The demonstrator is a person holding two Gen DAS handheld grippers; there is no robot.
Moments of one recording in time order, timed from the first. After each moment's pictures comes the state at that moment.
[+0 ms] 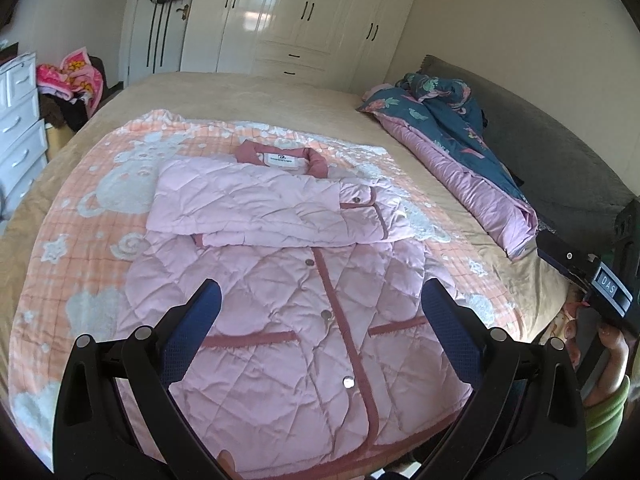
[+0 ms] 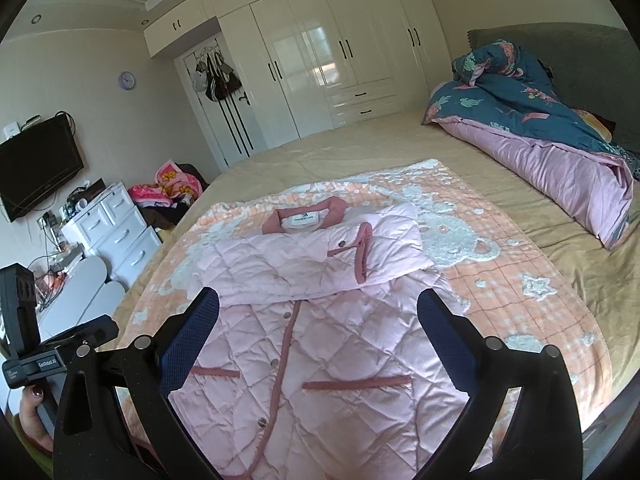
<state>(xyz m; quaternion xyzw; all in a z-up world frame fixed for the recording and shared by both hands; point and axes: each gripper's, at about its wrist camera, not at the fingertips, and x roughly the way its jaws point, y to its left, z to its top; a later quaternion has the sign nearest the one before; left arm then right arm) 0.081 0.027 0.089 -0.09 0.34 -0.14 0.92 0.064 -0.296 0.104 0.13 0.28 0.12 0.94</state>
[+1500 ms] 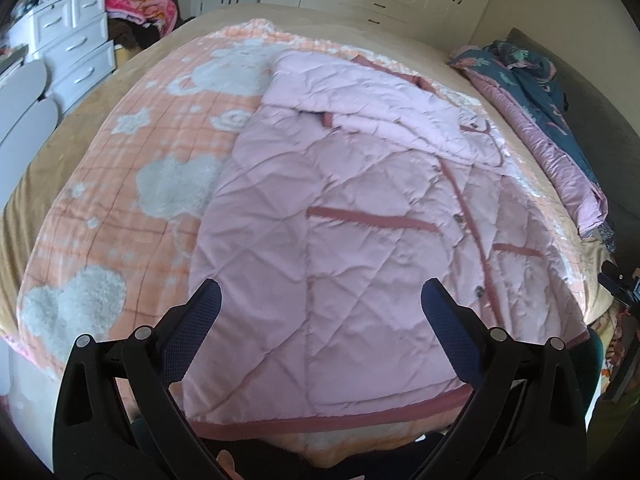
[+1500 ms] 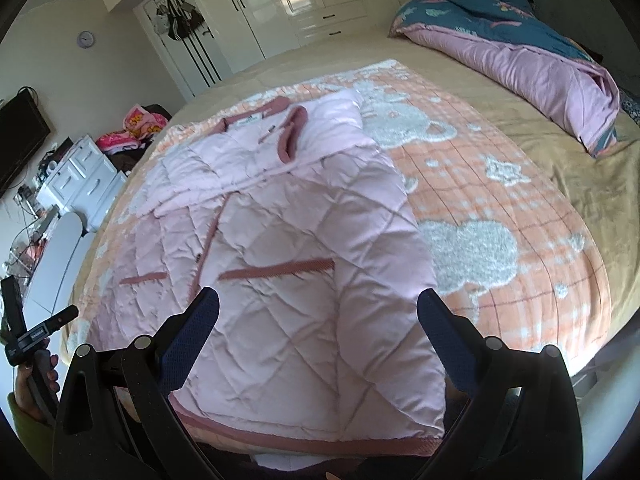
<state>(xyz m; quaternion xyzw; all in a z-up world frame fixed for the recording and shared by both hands) 0.044 0.117 -0.020 -0.11 0.45 -0.01 0.89 0.051 -0.353 -0.012 0.14 0.42 0.10 0.89</state>
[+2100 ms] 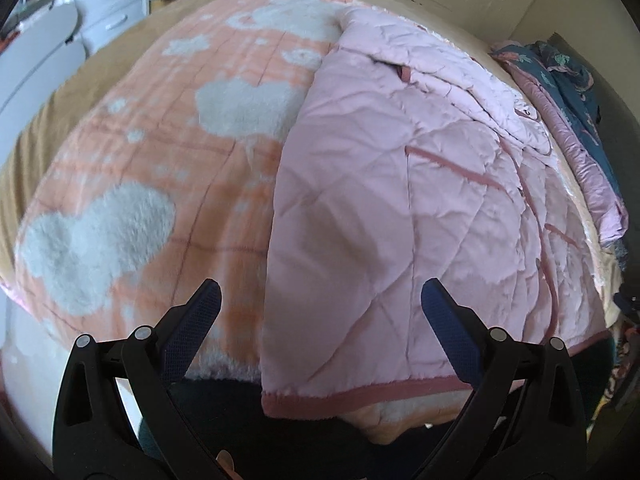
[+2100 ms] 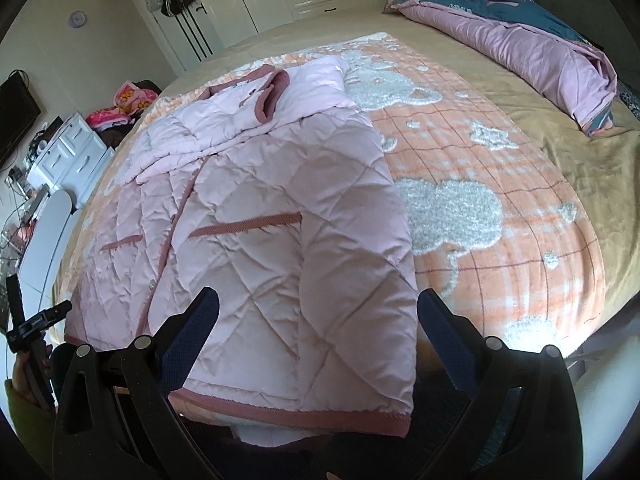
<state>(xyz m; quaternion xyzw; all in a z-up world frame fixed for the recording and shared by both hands) 0.017 0.173 -0.072 -0.16 0.50 0.02 0.85 0.039 -0.369 -0.038 0.12 0.46 0.09 0.87</state>
